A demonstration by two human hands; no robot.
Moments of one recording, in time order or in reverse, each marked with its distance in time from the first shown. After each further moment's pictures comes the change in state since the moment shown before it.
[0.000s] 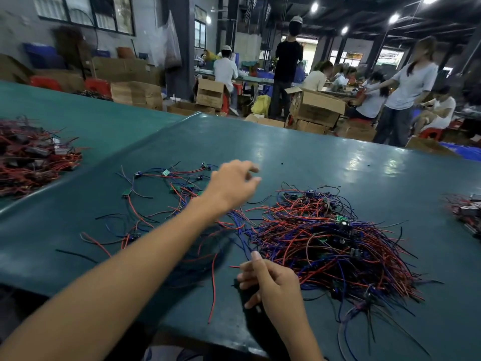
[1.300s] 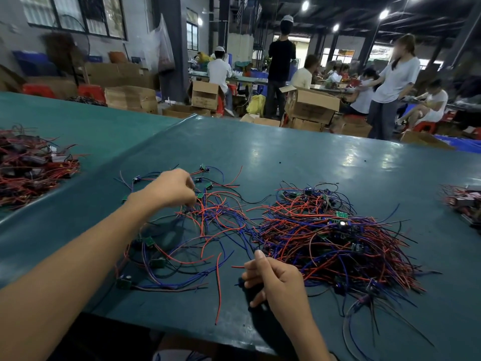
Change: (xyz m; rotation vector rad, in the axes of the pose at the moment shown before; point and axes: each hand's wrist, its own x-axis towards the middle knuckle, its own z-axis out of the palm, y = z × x) left_hand -0.008 -0.091 -0.063 0.230 -0.242 -0.344; right_hand -0.006 0.031 0.020 0.056 0.051 -0.160
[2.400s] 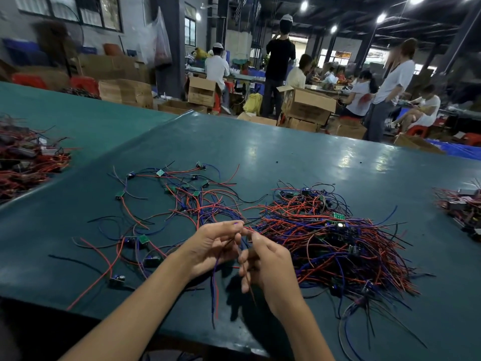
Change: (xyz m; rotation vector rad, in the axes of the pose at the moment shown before) left_hand -0.059 0.032 0.122 -1.719 -0.528 -0.083; right_hand 0.026 -0.023 0.015 0.308 -0.097 0.145
